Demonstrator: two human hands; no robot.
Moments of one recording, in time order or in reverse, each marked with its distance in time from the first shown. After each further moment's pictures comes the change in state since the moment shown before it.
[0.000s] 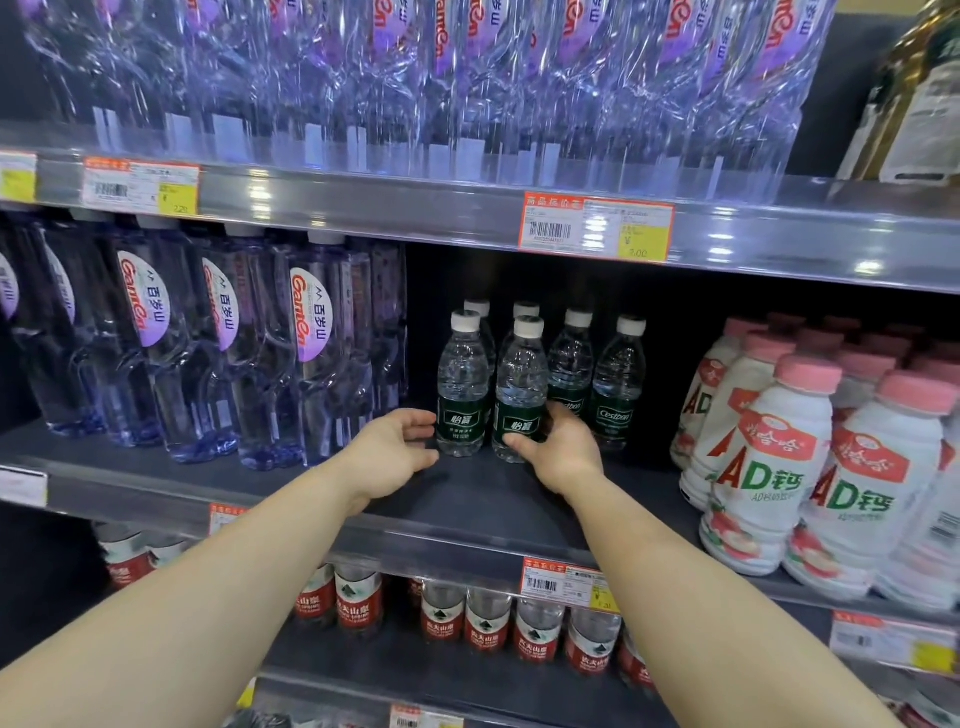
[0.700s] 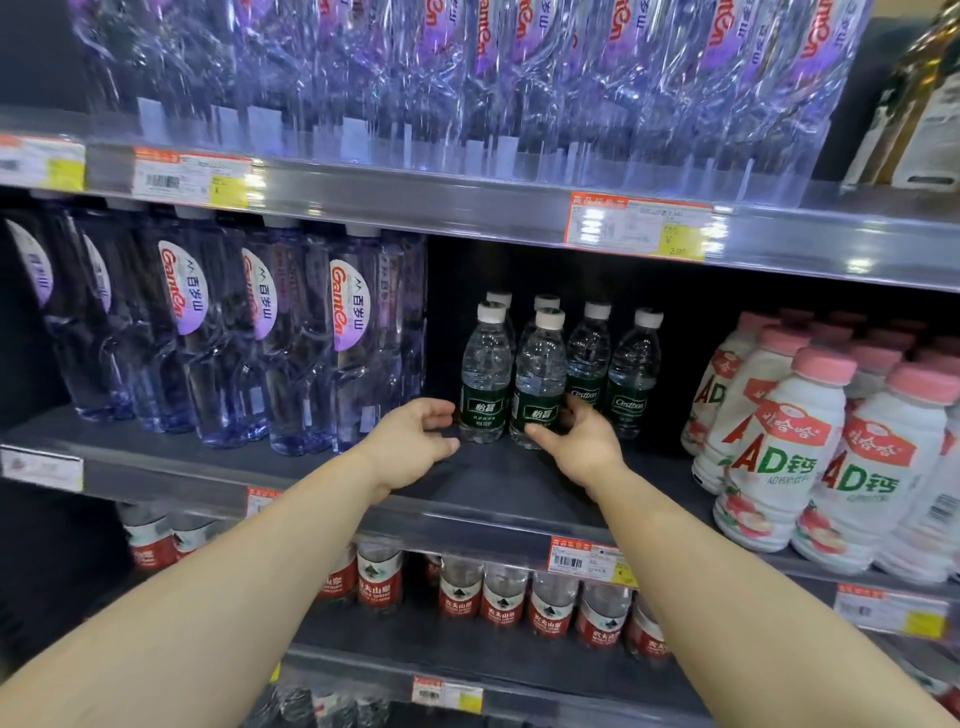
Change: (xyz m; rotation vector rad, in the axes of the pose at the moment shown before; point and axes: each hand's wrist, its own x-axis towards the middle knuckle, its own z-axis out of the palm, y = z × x) left_hand -0.019 0.005 -0.013 0.010 -0.042 0.031; right_hand -0.020 -0.010 0.000 0.088 -0.018 0.076
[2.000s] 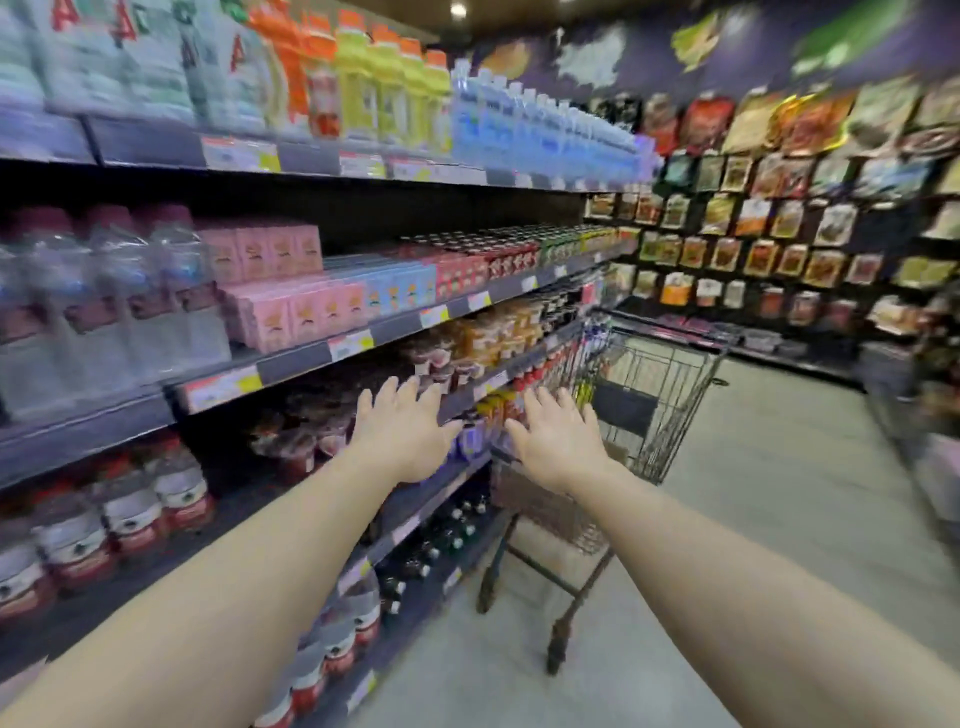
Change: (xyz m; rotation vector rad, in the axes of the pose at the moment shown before) left_hand -0.347 0.314 0.708 0.929 -0.588 0.927; right_hand -0.512 0.350 -0.604 -0.905 0.405 0.735
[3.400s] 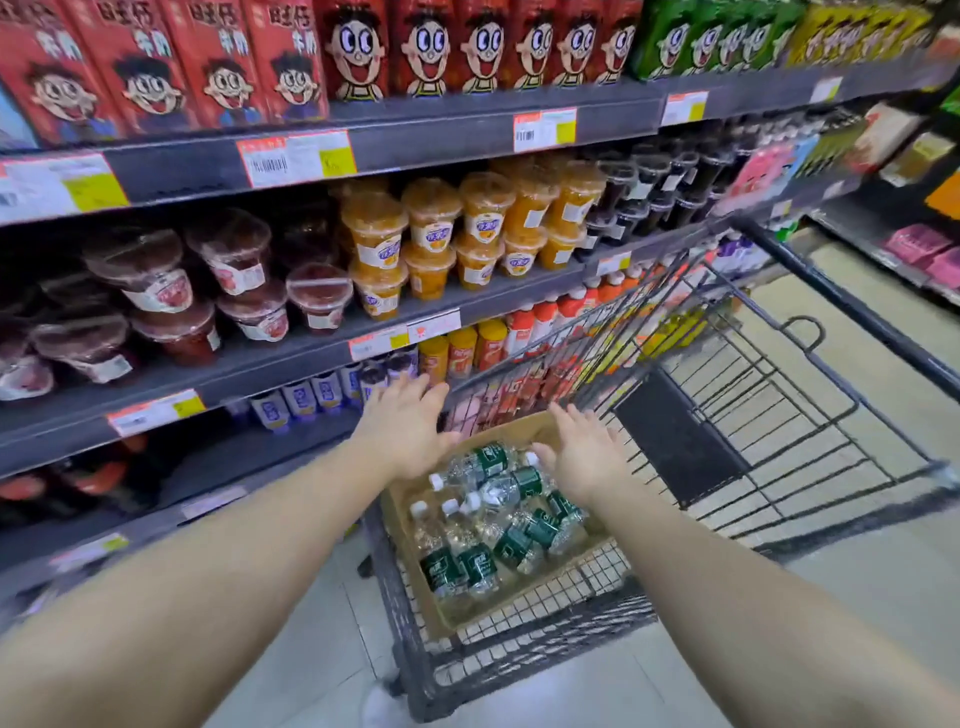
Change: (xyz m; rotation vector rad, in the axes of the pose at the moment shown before) left_hand 0.584 0.212 0.284 -0.154 -0.358 -0.293; right_hand 0.581 0.403 0.232 0.009 -0.448 -0.215
